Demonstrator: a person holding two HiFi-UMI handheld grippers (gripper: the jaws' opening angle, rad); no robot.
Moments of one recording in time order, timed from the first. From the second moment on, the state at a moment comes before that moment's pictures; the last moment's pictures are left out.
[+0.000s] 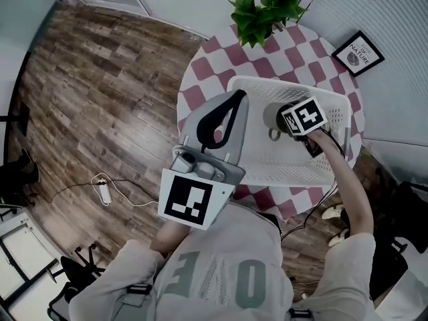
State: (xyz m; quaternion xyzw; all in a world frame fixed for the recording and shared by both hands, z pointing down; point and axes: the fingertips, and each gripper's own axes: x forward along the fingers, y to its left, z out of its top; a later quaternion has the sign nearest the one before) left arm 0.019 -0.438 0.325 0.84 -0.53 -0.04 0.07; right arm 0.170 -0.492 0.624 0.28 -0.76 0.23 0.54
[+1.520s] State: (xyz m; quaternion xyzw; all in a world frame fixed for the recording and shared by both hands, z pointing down) left arm 0.059 -0.430 0.261 0.86 -0.50 -0.07 -0.02; right arm 0.251 -0.352 0.308 0.70 -0.71 0.08 -0.04
